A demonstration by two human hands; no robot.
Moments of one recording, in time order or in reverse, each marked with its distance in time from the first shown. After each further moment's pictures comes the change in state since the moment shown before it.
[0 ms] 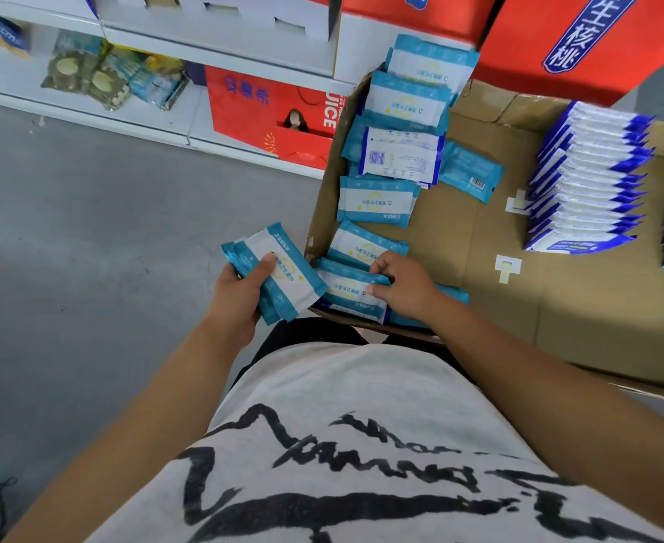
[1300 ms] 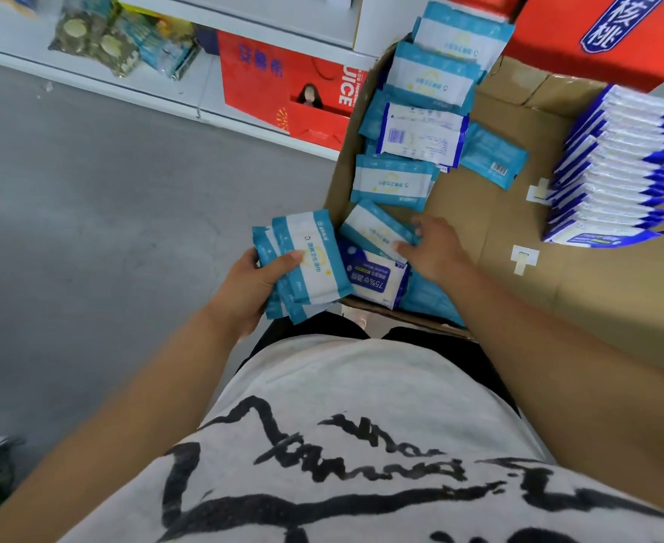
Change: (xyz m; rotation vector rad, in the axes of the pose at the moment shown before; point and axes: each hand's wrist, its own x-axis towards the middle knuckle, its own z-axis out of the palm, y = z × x) left_hand -0.006 -0.009 -0.015 0.125 -0.193 -0.040; right_hand 0.037 0.014 -0.020 -0.182 0.139 0.099
